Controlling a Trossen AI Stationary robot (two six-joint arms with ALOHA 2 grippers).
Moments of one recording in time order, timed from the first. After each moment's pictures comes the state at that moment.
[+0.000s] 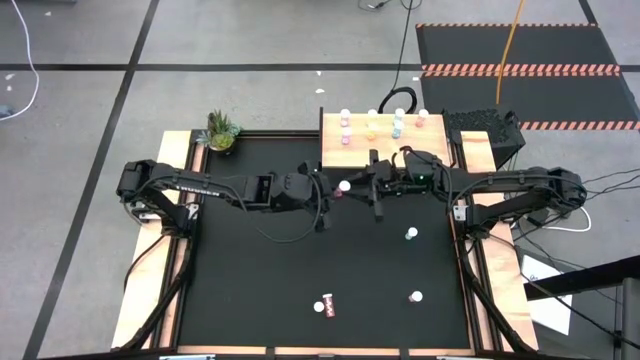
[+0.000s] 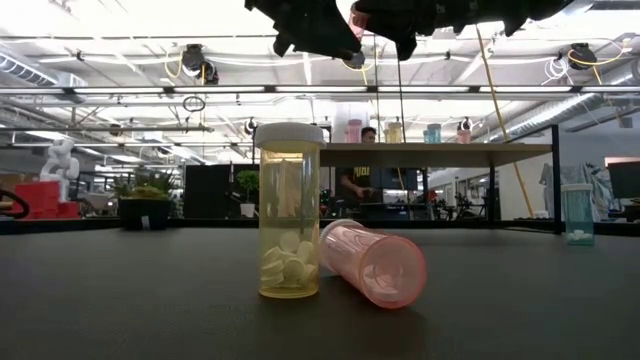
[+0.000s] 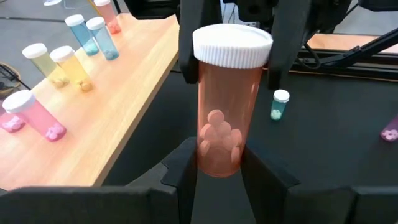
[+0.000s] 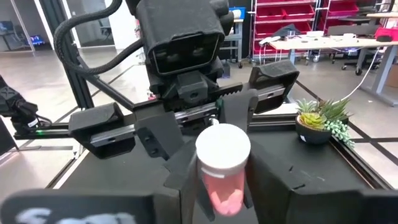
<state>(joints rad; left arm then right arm) -0.04 1.61 1.30 -0.16 -0.31 -0.06 -0.15 1.19 0.77 0.33 -0.19 0.06</state>
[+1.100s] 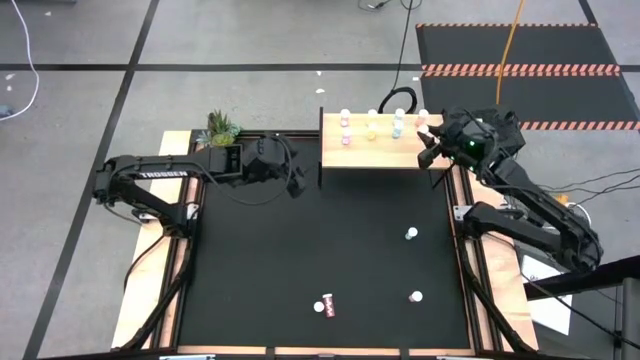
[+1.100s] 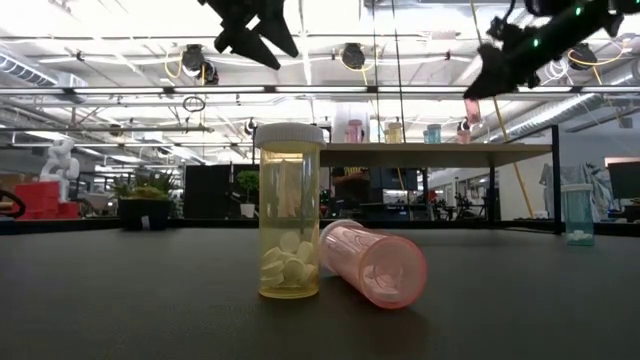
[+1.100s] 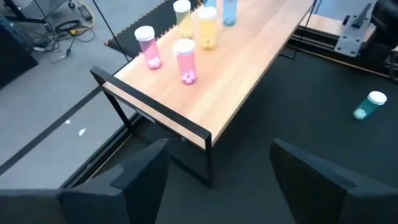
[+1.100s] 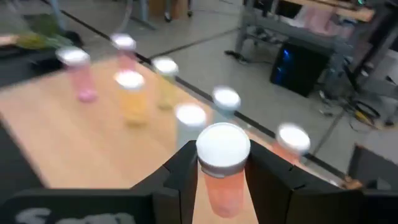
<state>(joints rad) 0.13 1.39 1.30 -0.52 -0.40 -0.22 -0.83 0.67 0.63 -0.30 0.08 -0.09</state>
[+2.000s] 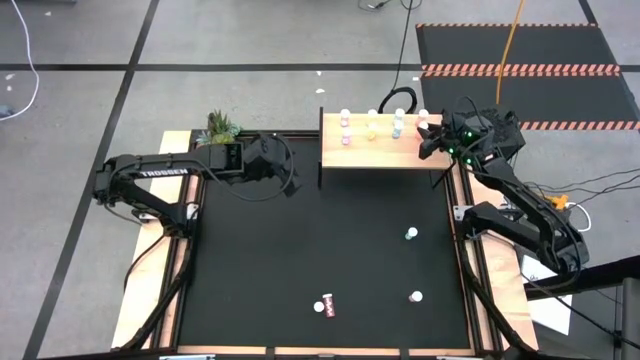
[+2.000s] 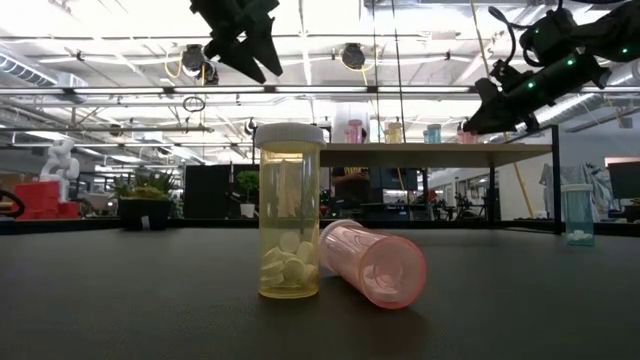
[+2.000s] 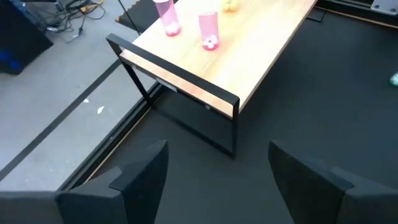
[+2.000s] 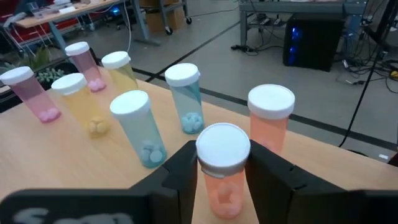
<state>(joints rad) 0.16 1.39 1.30 -0.65 -0.40 -0.21 -1.14 0.81 0.45 0.03 -0.25 0.06</state>
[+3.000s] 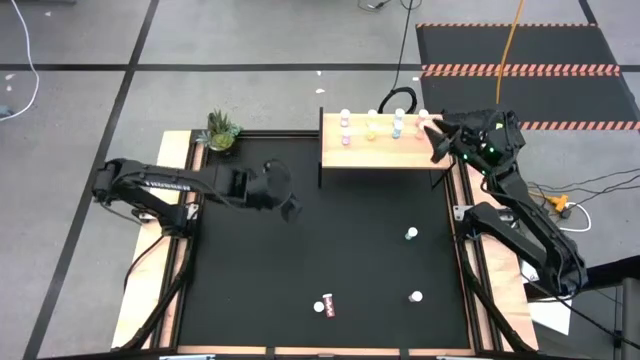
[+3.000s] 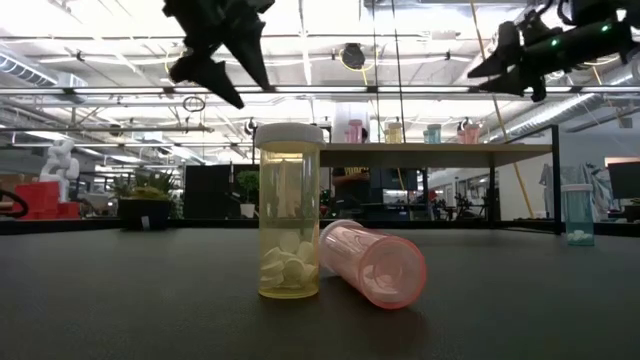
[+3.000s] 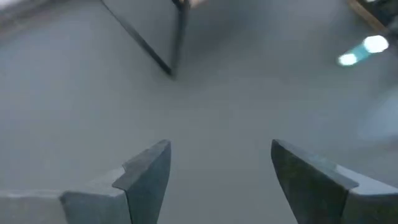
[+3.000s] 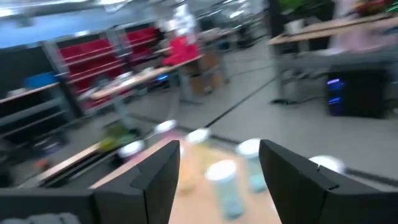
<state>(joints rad) -0.01 1.39 1.17 -0.71 -0.31 -0.80 -1.10 0.53 0.45 0.05 -0.31 0.25</state>
